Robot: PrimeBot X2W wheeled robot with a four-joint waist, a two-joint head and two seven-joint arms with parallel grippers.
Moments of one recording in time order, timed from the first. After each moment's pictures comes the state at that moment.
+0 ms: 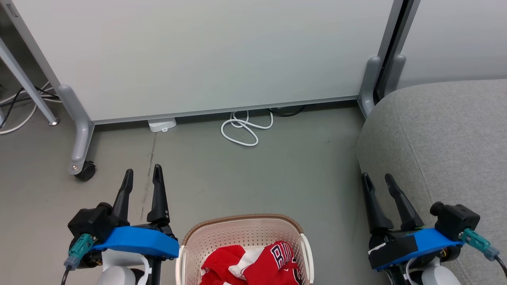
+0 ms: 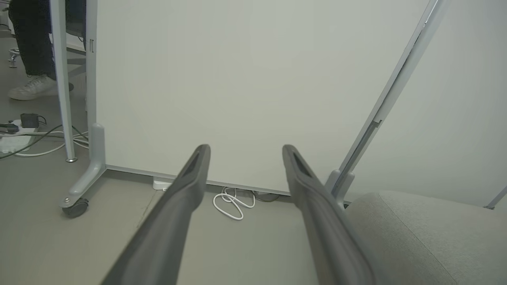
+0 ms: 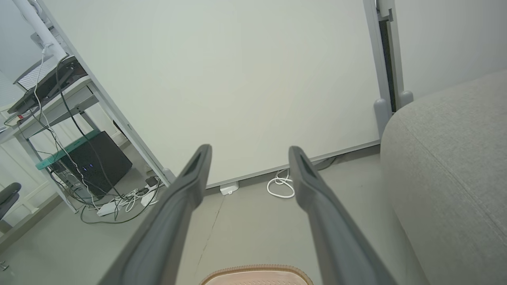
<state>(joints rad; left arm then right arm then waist) -0.12 0.06 -0.10 0.22 -0.41 -0.05 -0.17 -0.12 -0.04 0.09 0.23 0.47 0.13 -0.17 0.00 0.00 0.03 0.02</state>
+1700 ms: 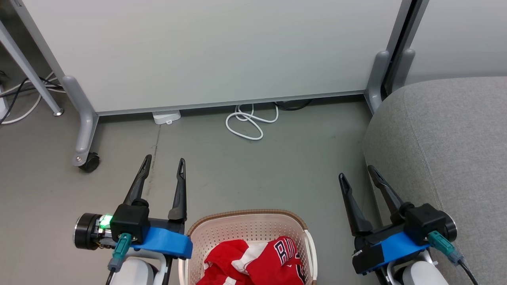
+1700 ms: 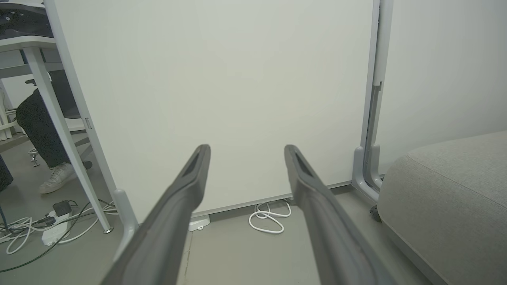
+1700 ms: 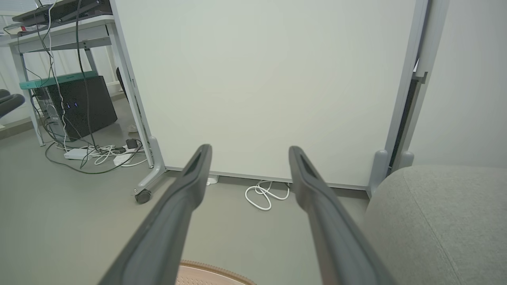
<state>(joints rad) -0.16 0.06 -0.15 0.25 -0.03 -0.04 -0.26 -0.15 -0.05 0.15 0.24 0.11 0.13 -0.26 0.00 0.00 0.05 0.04</state>
